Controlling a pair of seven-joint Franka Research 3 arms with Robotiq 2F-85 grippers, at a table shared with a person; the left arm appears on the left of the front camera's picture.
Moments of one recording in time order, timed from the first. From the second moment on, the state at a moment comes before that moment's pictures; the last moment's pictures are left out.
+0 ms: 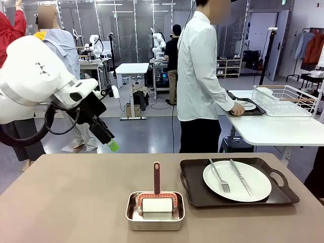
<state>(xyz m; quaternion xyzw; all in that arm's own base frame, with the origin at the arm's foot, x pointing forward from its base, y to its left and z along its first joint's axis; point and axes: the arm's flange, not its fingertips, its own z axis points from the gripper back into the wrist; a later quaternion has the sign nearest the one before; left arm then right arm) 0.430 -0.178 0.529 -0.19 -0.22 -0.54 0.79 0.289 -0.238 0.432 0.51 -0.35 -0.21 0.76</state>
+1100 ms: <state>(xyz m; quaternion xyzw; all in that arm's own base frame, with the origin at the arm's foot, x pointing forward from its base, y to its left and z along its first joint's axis) 0.490 -0.333 0.516 -0.10 -0.07 -0.70 0.70 0.289 -0.238 0.432 0.51 -0.35 -0.21 0.76</state>
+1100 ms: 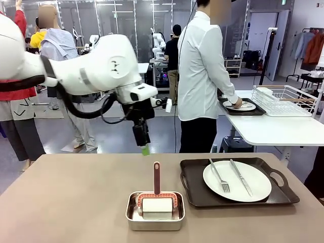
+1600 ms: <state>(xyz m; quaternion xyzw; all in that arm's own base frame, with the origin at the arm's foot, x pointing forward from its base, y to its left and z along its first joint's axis) 0.518 -0.378 0.478 -0.10 0.00 -0.68 0.73 0.289 -0.238 0.432 0.51 -0.35 -0.21 0.76</state>
